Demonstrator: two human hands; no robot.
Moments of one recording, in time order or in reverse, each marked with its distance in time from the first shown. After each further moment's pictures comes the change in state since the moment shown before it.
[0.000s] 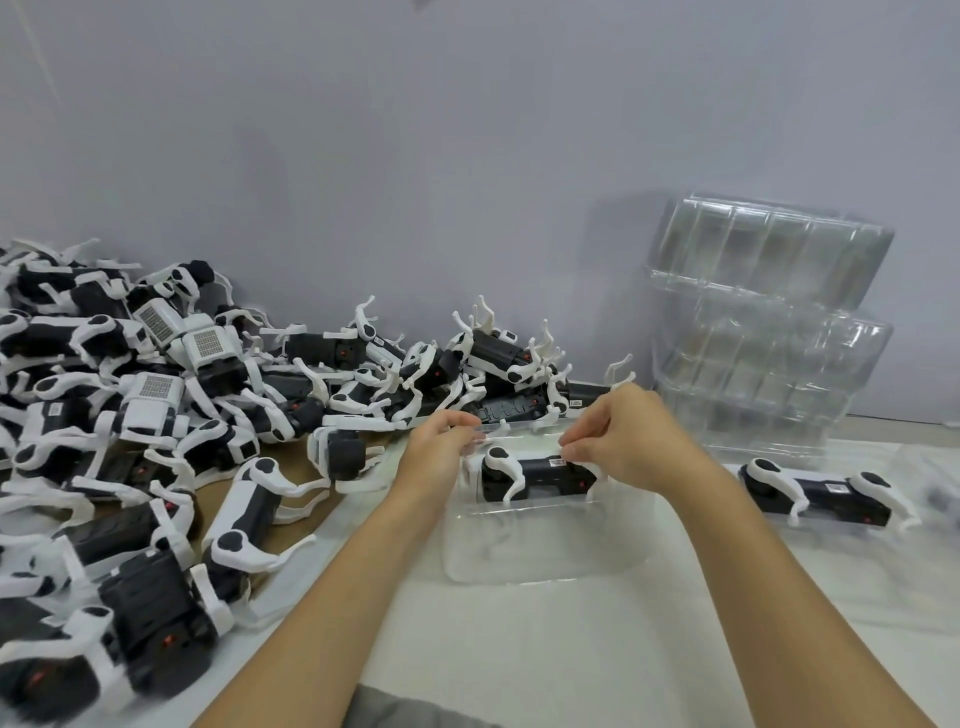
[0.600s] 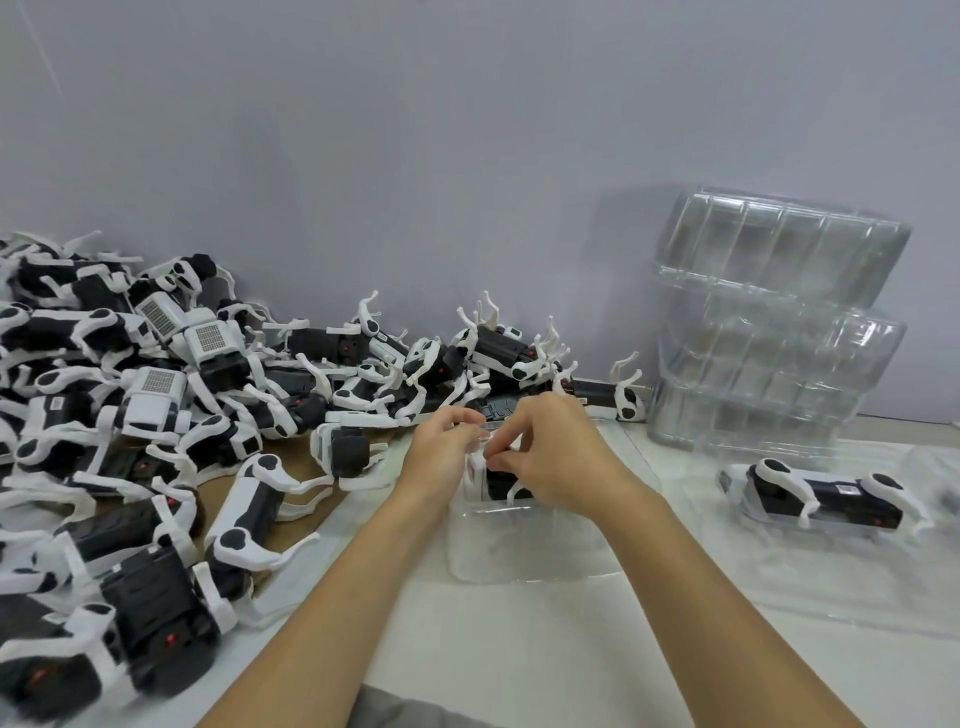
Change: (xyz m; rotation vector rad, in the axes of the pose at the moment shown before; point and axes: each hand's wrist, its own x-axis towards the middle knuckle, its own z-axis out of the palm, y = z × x) left_hand -0.006 0.006 0.001 0.010 -0.010 0.014; right_hand 0.000 -0.039 0.050 0.029 -0.010 -0.264
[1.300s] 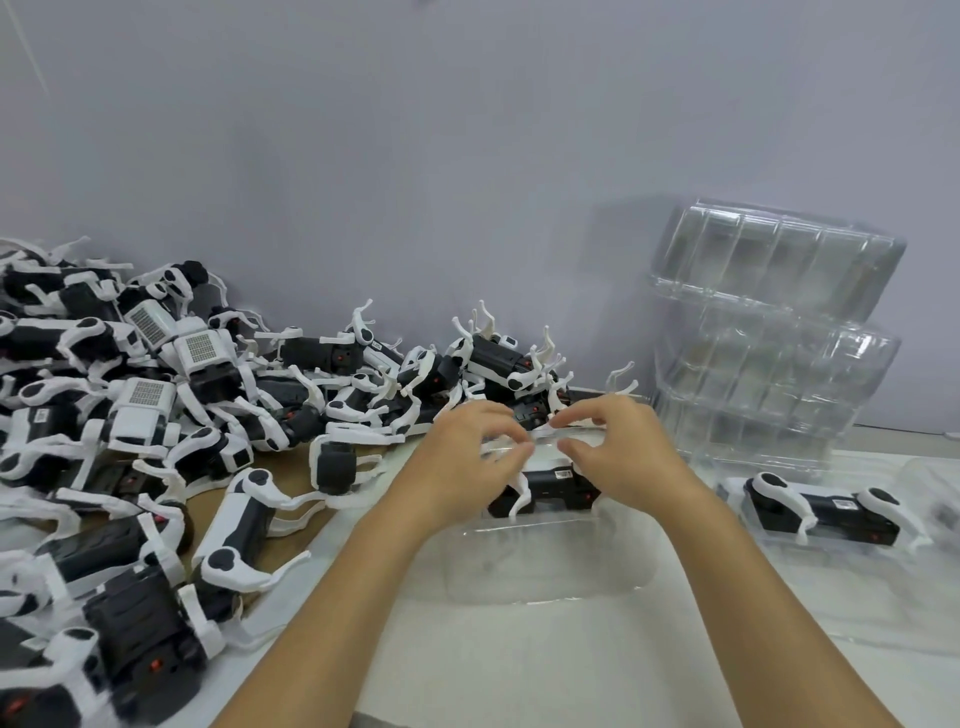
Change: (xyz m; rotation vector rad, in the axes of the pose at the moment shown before) left_hand -0.011 0.024 -0.001 0.709 -0.217 0.600; right_hand -0.006 0.040 -0.037 -0.041 0.122 0.185
